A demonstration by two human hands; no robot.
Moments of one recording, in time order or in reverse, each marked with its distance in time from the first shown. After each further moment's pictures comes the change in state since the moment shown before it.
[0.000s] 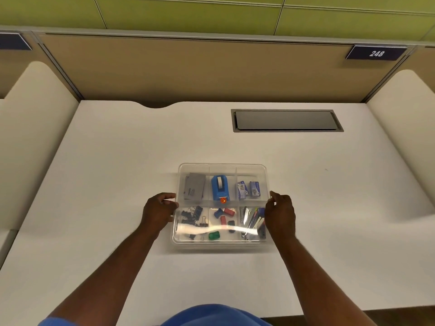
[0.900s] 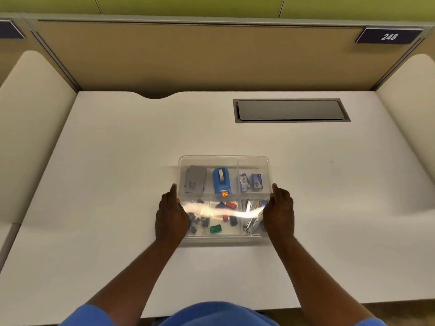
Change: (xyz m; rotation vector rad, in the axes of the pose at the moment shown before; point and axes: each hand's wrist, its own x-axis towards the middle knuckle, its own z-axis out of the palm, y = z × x) left_hand -0.036 -0.028 0.040 0.604 0.236 0.444; right_hand -0.011 0.016 0.018 -0.070 0.069 -0.160
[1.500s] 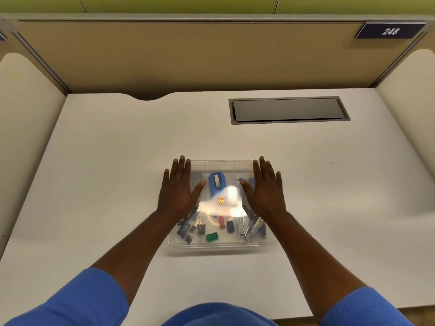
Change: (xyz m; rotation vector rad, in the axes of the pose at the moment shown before) left_hand 0.087 0.025 0.015 0.341 -0.155 0.342; right_hand 0.066 -0.028 0.014 -0.353 -0.255 -0.304
